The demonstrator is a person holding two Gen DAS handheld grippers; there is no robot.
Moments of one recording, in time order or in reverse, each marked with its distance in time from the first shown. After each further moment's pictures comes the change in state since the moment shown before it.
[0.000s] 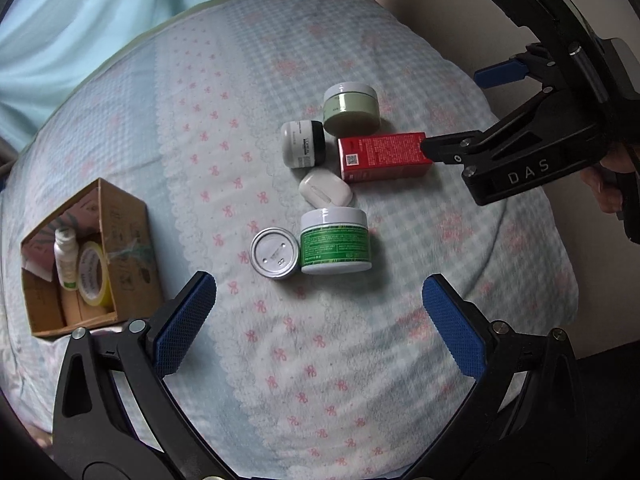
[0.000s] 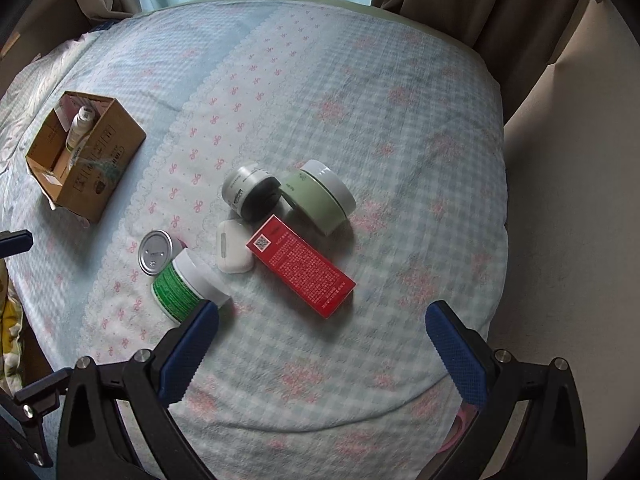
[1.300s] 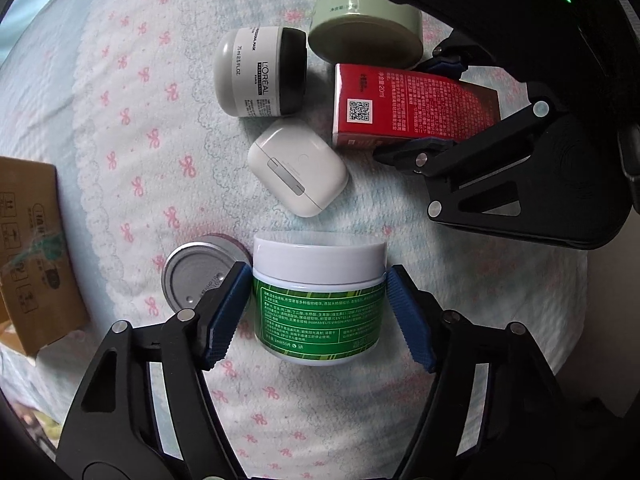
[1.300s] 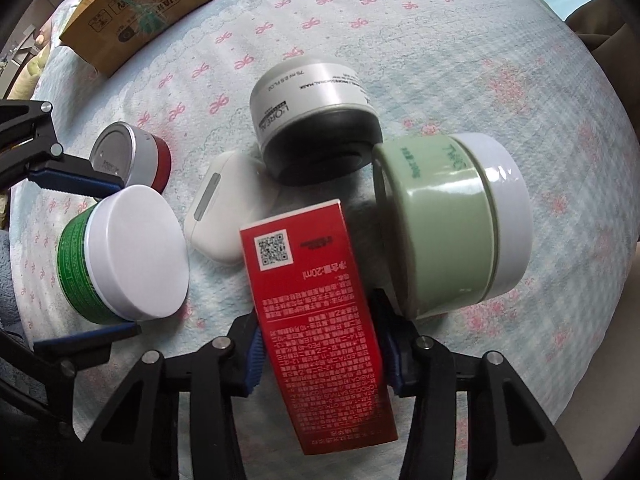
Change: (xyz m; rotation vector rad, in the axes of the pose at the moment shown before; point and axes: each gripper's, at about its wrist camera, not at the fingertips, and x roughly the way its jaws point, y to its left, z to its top) left arm 0.143 -0.020 0.045 -0.103 0.286 -0.061; right arm 0.133 0.037 0.031 -0.521 0.150 0.171
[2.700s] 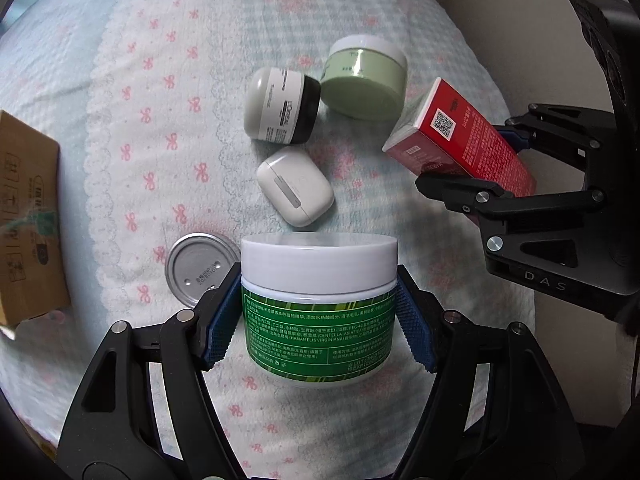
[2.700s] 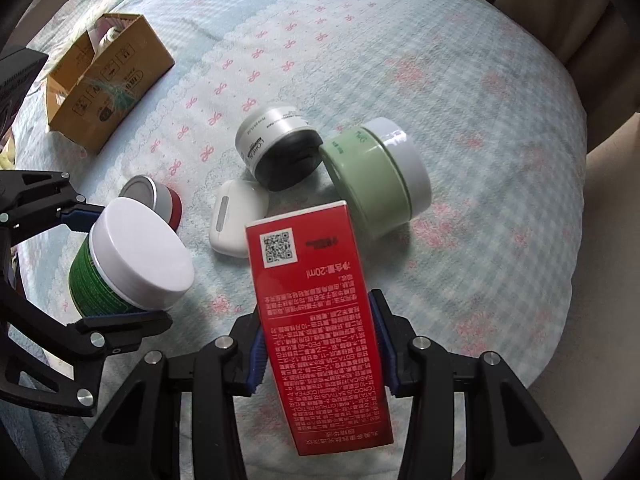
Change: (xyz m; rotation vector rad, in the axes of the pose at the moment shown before) left arm -0.045 0.059 -0.034 -0.124 -0.137 -0.179; right arm -0.076 0.004 -0.042 0.349 -0.105 -0.059
